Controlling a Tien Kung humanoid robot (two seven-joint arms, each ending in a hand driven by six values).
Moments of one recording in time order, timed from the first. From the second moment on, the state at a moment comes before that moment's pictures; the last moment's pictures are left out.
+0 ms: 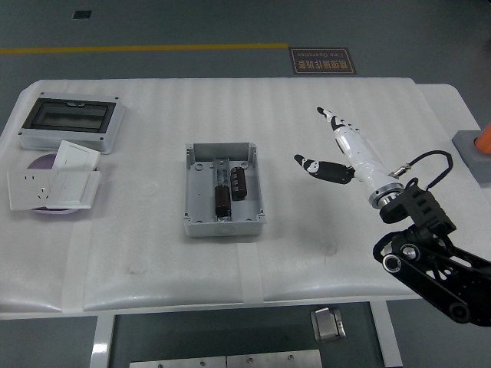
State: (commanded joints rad) left arm -0.06 0.25 -1.37 -0.21 1.66 -0.20 0.49; right arm 0.32 -0.47 0.90 1.52 -1.67 -0.41 -0.26
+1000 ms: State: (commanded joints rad) left arm -0.06 0.24 -1.35 -0.21 1.63 -0.19 0.49; right arm 0.11 -0.46 1.49 1.52 -1.40 -0.44 -0.09
